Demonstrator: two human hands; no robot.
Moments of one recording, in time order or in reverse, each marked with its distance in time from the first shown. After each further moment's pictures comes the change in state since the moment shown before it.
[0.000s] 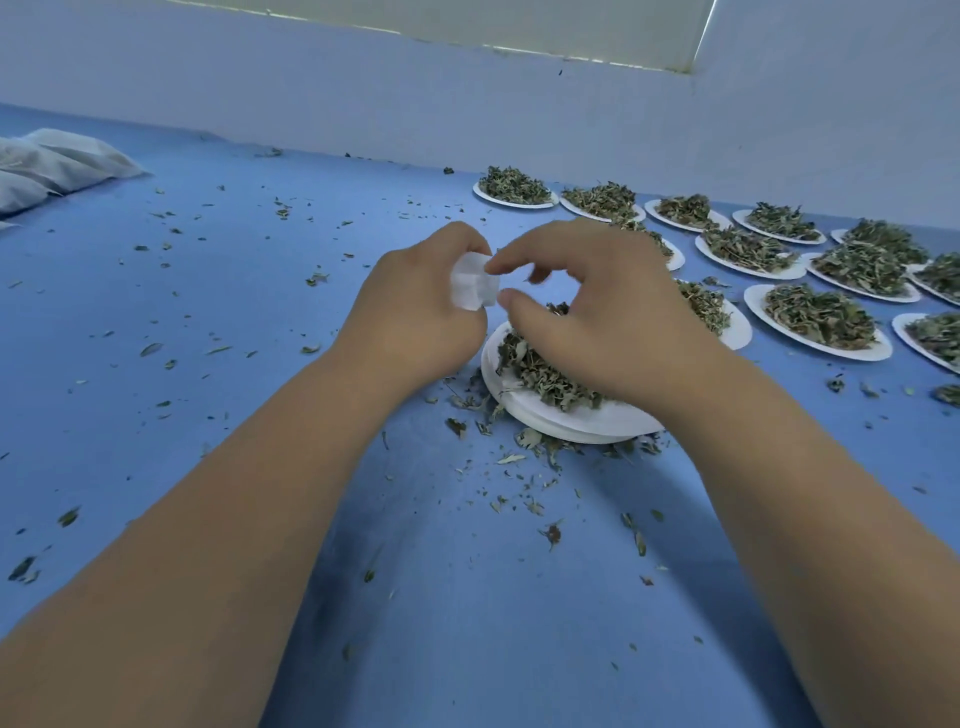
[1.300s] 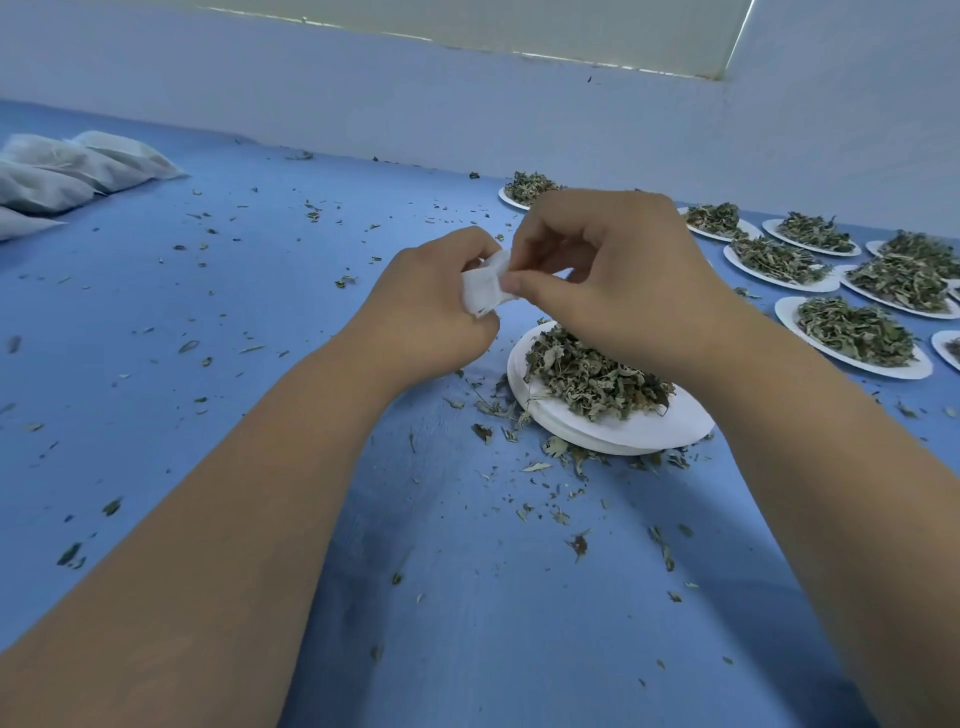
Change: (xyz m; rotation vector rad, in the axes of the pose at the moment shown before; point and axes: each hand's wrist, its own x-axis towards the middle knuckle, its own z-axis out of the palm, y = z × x) left_hand 0.001 -0.001 -0.022 -0.011 -0.097 0.033; right_hand 0.026 -0.008 -0.007 0.163 -0.073 -0.059
